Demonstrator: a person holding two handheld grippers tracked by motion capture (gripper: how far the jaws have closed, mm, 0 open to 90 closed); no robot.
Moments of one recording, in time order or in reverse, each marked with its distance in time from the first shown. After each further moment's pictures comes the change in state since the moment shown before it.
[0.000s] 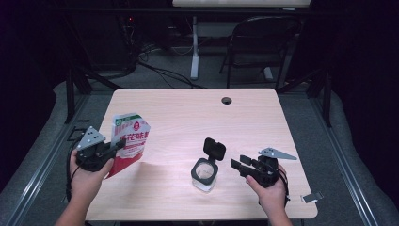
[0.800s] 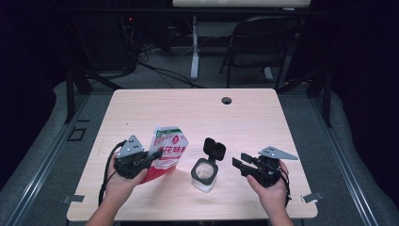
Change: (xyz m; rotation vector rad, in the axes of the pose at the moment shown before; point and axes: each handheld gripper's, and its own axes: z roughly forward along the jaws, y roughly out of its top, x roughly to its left) left arm -0.063 -0.002 0.046 0.004 -0.262 0.084; right arm 0.007 0.007 -0.007 -0.021 -0.025 -0.081
